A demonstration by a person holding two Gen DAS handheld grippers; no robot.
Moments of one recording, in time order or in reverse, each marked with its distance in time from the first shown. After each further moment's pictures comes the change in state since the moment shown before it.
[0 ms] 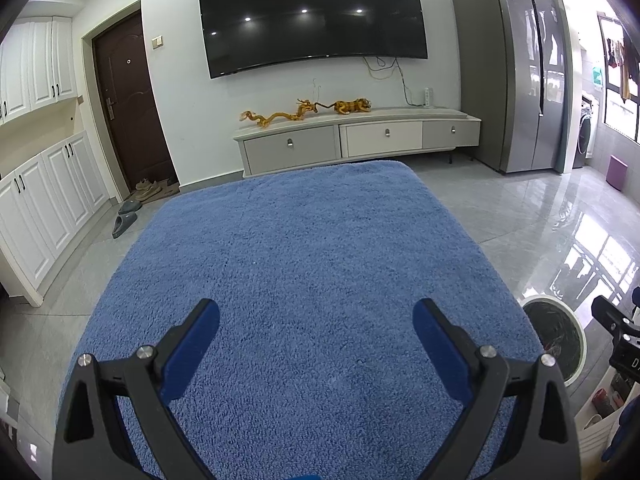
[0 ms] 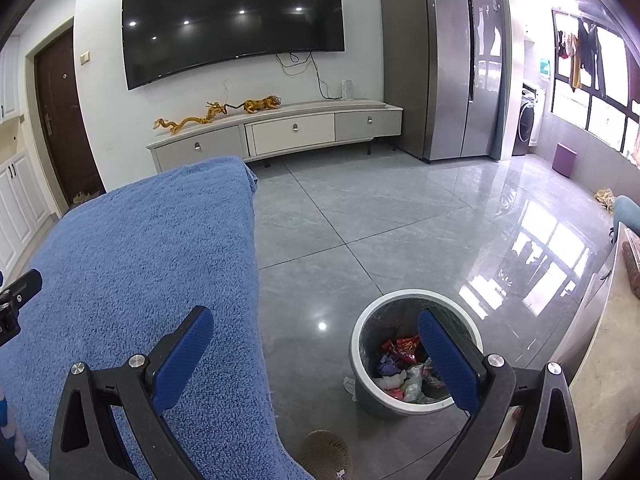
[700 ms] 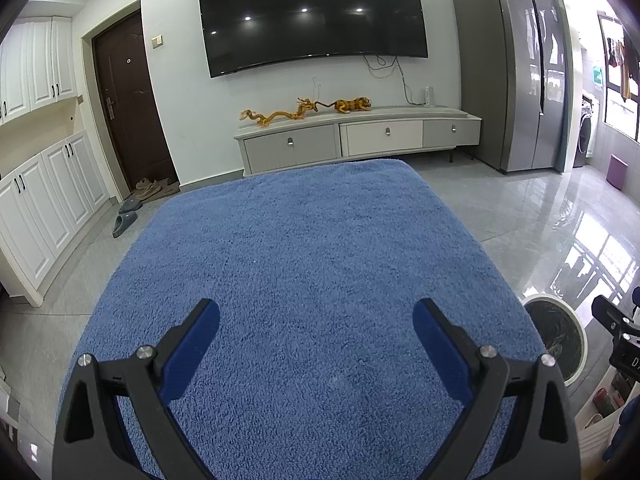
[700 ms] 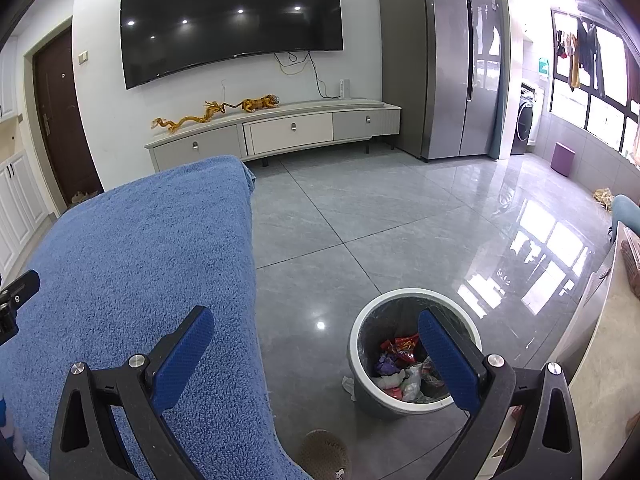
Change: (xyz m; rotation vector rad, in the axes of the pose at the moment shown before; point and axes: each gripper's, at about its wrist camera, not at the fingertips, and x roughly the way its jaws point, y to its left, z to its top) left arm 0.001 0.002 -0.001 0.000 0.003 0.000; right arm 0.002 -0.001 -0.001 0.002 0.004 -0.003
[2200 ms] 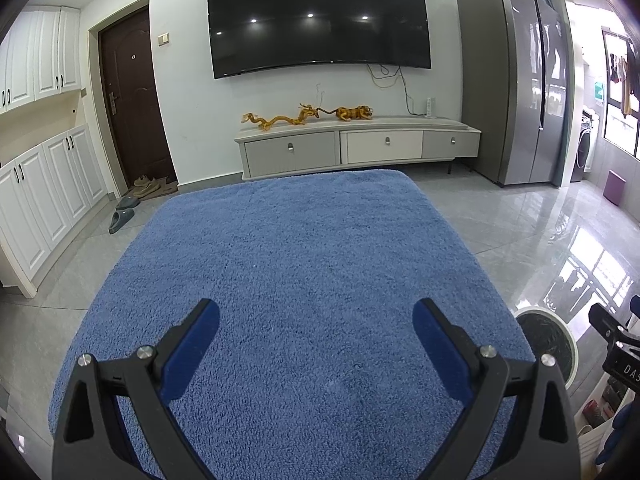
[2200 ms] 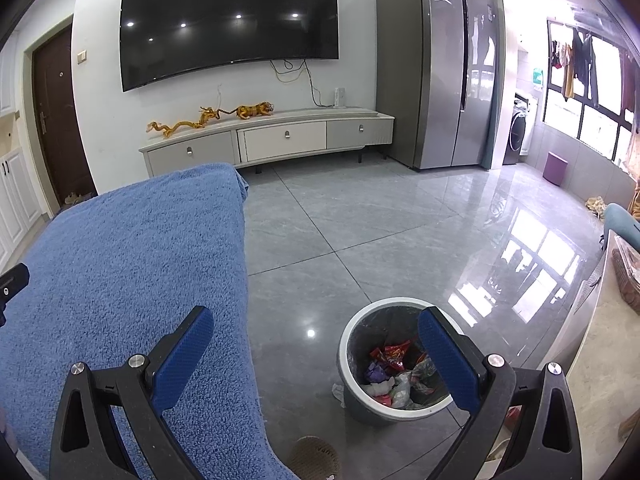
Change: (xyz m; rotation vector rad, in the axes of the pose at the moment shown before) left arm -0.009 0.022 0.003 -0.035 -0.023 -0.026; right arm -0.008 0.001 0.002 -0.018 -0.036 -0.037
